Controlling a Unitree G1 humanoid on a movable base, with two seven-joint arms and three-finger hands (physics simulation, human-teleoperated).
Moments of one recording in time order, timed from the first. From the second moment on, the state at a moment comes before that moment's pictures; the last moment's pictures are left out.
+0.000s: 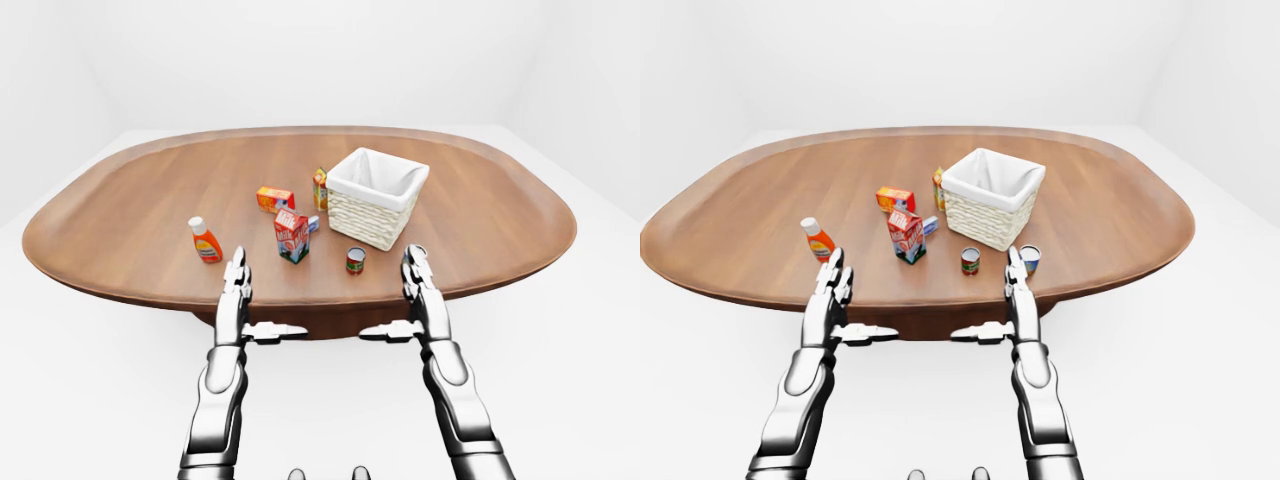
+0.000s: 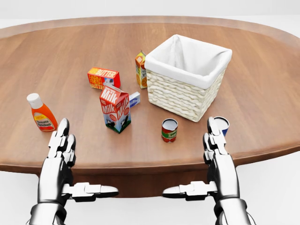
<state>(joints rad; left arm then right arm) 0.00 0.01 0.02 -0.01 0.00 -0.01 -0.01 0.00 0.00 0.00 0.02 -0.01 -0.03 0.02</state>
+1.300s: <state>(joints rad) 0.14 0.01 0.17 -0.52 -0.14 0.05 -0.08 0.14 0.00 -0.01 -0.36 0.00 -0.06 0.03</state>
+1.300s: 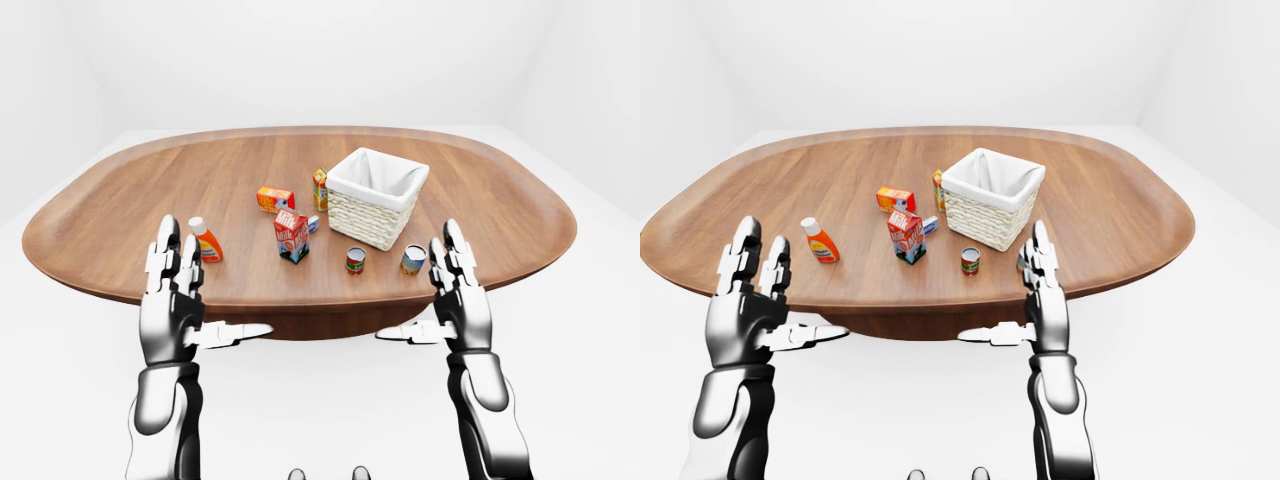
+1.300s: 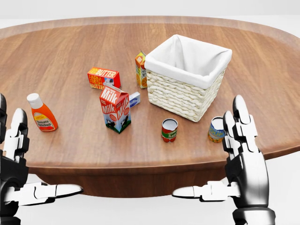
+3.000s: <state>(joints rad) 0.14 0.01 0.18 -0.52 -0.17 0.06 -0.09 0.15 0.00 0.02 -0.32 -0.05 -0.09 0.04</state>
